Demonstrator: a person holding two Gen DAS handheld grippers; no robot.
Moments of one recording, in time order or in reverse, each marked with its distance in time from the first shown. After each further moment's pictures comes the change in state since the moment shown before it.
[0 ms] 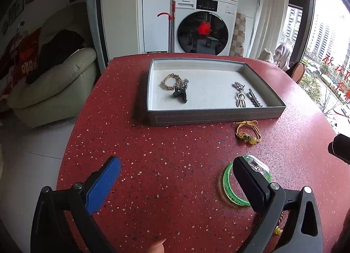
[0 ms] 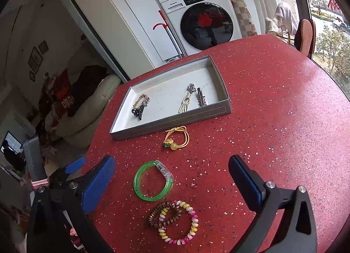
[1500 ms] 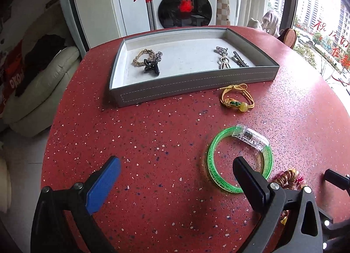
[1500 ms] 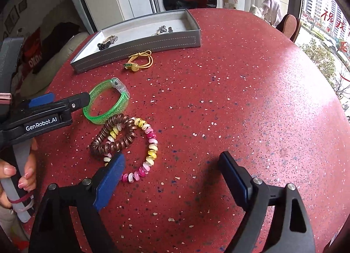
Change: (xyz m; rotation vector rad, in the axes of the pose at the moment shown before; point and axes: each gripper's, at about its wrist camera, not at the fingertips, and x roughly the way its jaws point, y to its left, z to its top) left arm 0.032 -0.038 -0.017 0.147 0.128 -0.013; right arm 0.016 -0.006 -0.087 -0.145 0.168 -0.284
